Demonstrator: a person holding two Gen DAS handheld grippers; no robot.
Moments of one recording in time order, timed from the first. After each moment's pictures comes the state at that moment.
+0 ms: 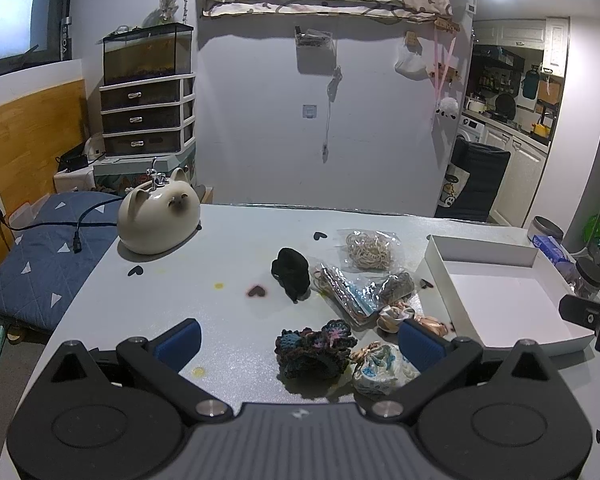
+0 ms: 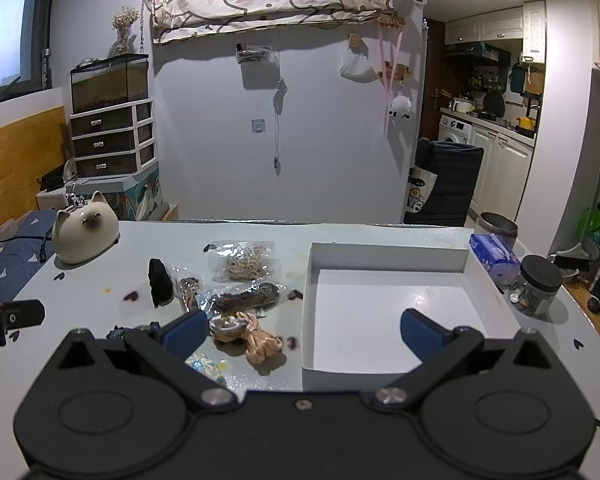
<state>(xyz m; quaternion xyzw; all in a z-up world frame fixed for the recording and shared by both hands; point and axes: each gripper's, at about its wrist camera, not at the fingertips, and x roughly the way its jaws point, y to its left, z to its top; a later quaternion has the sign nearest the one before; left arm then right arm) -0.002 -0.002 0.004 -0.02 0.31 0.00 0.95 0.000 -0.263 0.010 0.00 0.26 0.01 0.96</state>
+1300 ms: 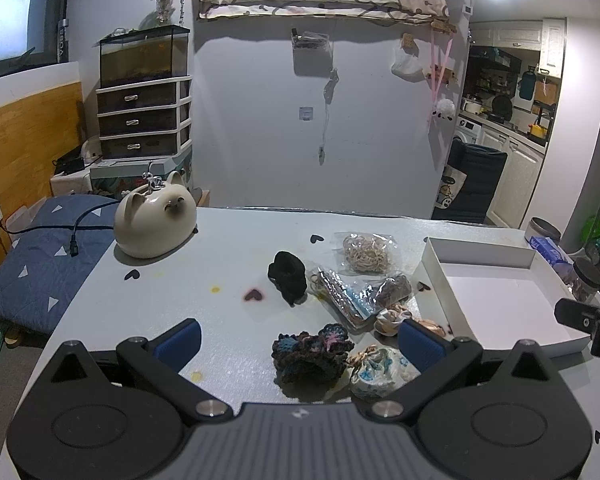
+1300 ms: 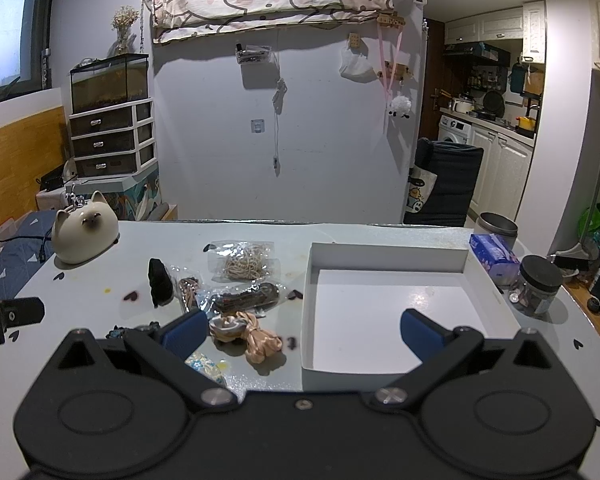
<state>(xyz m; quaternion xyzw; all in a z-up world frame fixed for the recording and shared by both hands) 0.008 -0.007 0.016 -0.02 0.31 0.00 0.95 0.001 -0.263 0.009 0.00 0.26 0.02 0.96</state>
